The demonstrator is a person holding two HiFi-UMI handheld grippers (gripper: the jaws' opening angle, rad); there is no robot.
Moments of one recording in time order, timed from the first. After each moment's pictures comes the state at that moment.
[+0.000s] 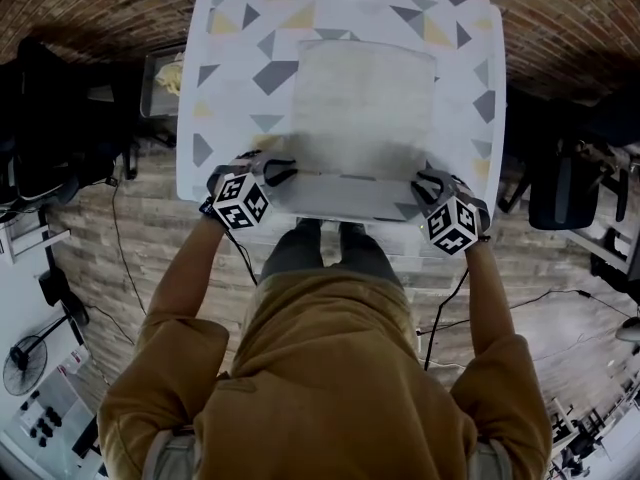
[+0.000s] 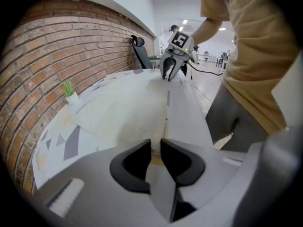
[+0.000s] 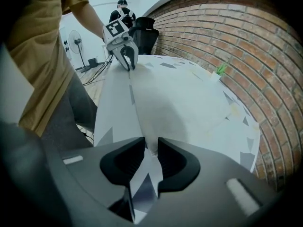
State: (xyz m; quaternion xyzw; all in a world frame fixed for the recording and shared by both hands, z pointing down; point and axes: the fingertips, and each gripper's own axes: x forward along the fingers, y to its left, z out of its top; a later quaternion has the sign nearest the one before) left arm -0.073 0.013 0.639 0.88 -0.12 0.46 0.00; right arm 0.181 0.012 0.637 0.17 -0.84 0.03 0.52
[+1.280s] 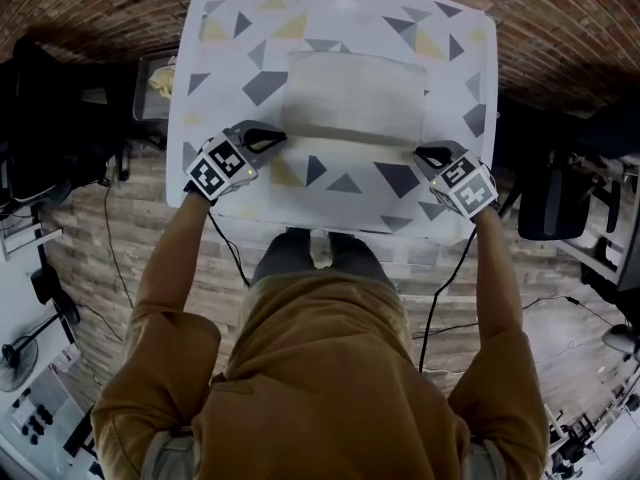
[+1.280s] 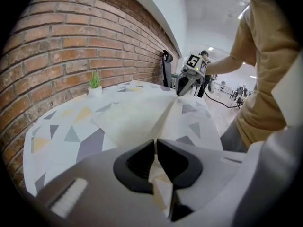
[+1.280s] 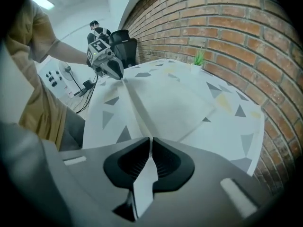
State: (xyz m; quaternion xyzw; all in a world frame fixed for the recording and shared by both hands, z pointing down) left arm -0.075 -0.082 0.599 0.90 -0.19 0.36 0.13; right arm 0.186 -0.089 0.594 0.19 -0.85 0.16 0.47
